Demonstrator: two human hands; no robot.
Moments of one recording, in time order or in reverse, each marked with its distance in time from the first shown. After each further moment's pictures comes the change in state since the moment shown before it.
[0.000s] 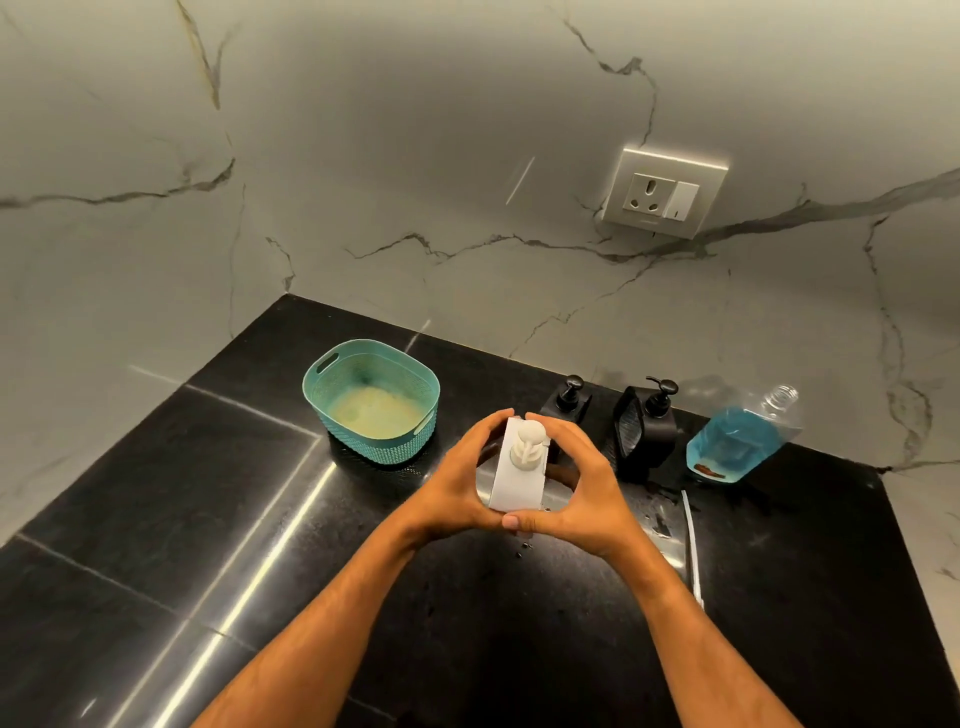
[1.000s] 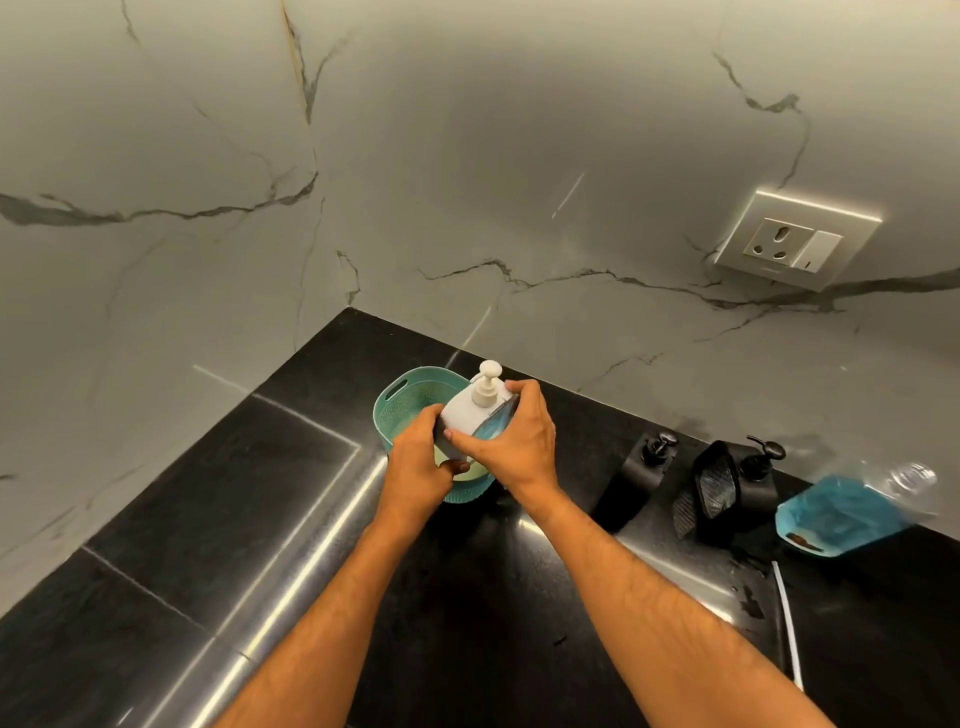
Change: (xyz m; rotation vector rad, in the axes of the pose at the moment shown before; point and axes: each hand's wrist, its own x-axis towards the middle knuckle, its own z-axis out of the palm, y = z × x) left_hand 0.007 -0.081 -0.120 0.272 0.619 -0.131; right_hand 0.156 -0.004 0.157 -0.195 0.268 0.146
